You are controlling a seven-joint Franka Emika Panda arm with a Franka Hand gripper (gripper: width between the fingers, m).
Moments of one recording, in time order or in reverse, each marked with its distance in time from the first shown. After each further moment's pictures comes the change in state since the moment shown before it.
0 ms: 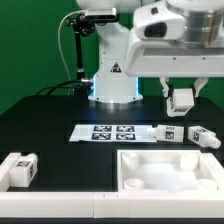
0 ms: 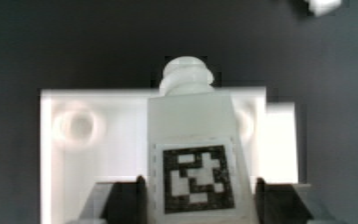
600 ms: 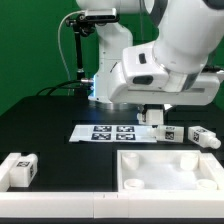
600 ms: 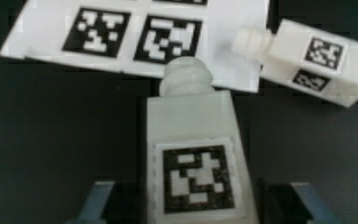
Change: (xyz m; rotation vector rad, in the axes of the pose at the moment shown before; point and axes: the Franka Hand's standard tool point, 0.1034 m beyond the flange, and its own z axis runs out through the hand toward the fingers) arm -0.069 0.034 0.066 -0.142 -0.369 -0.138
